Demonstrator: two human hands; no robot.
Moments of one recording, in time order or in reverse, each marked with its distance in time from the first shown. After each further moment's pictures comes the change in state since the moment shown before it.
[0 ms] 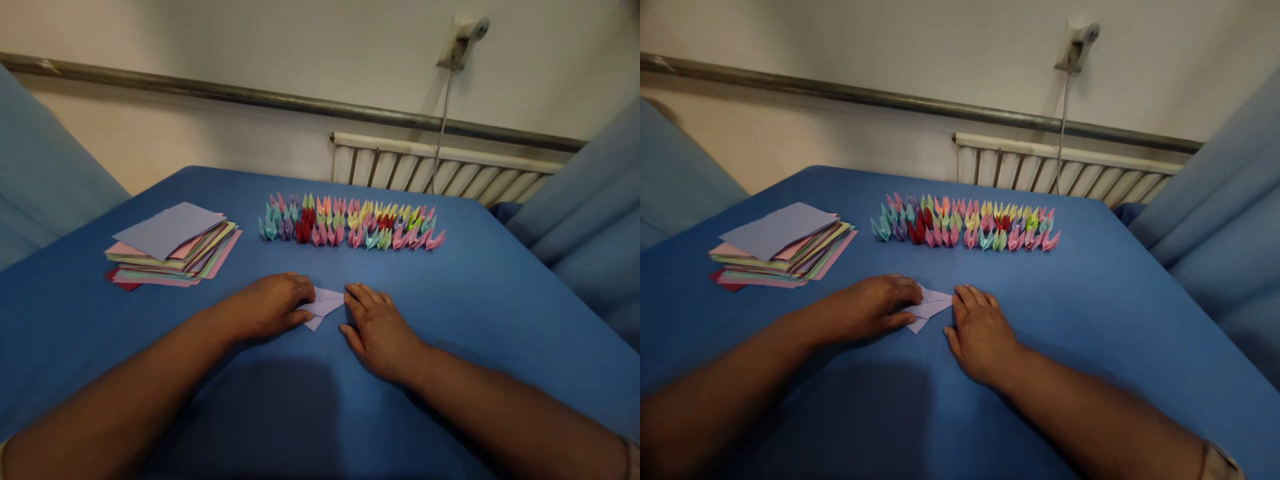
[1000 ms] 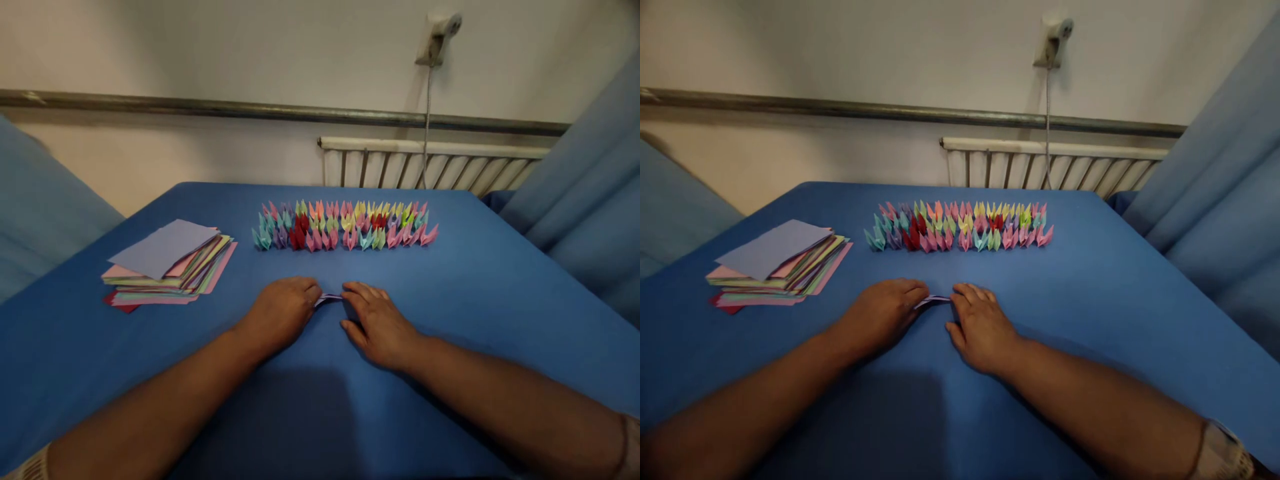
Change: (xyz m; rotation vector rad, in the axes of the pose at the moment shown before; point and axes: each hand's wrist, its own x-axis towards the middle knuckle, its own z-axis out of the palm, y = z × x) left_hand 0.014 0.012 0.015 0.178 0.114 -0.065; right_hand 0.007 0.011 0.008 0.229 0.113 0.003
